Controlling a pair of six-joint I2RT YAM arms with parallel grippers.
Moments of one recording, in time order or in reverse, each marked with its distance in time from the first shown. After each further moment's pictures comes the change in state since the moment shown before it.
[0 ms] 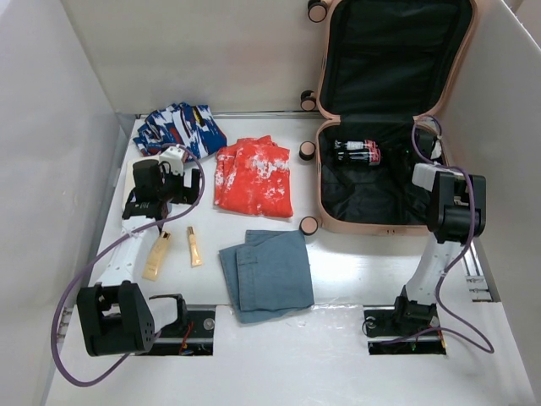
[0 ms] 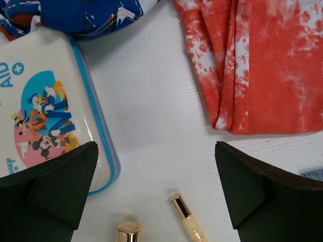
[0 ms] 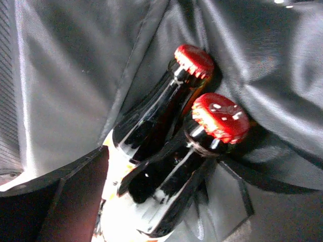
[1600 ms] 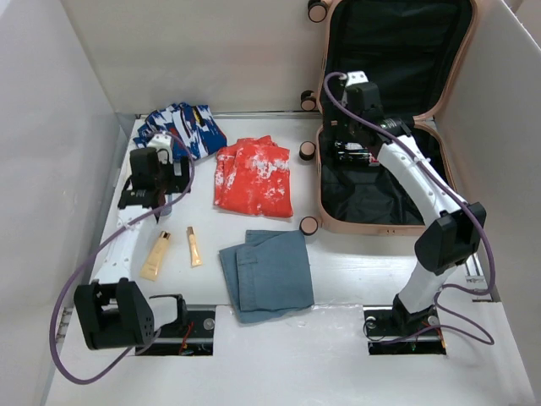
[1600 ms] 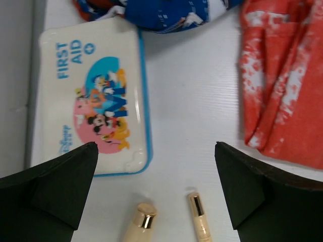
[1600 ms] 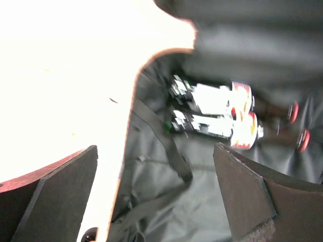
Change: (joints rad) left arm -0.012 0.025 0.120 -0.132 -0.241 -0.111; right arm 0.514 -0.259 0.522 -0.814 0.306 -0.958
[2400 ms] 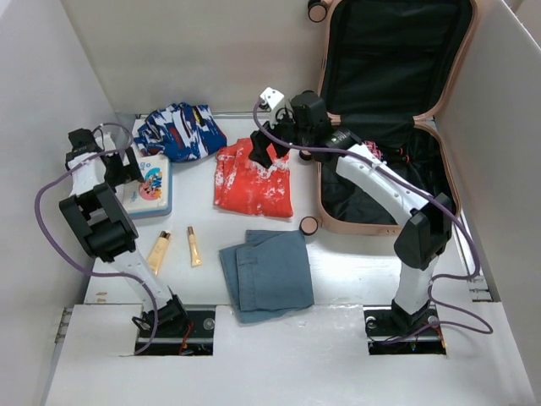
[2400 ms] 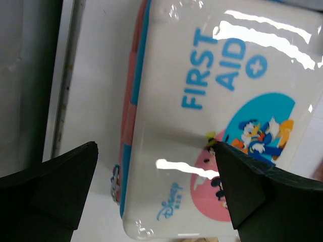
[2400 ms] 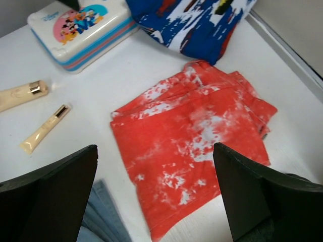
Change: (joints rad) left arm 0.452 0.750 0.664 -0.395 0.263 0.024; right arm 0.292 0.127 0.098 0.223 -0.588 -0.247
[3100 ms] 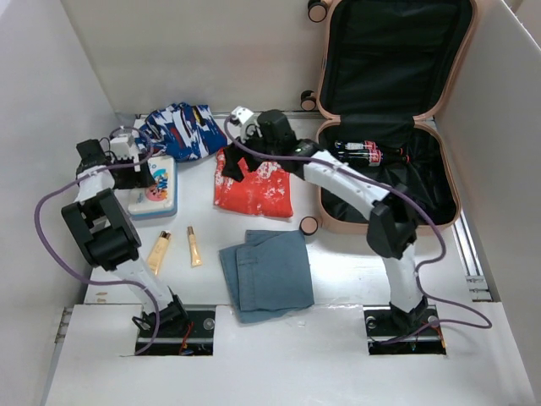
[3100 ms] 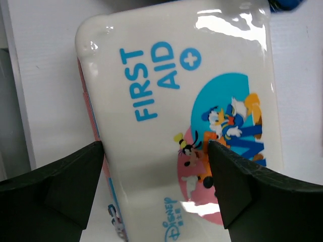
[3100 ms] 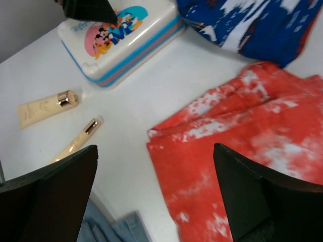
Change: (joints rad) left arm -0.014 -0.069 -0.219 0.245 0.241 0.233; right arm 0.101 0.200 0.078 0.089 -0.031 0.137
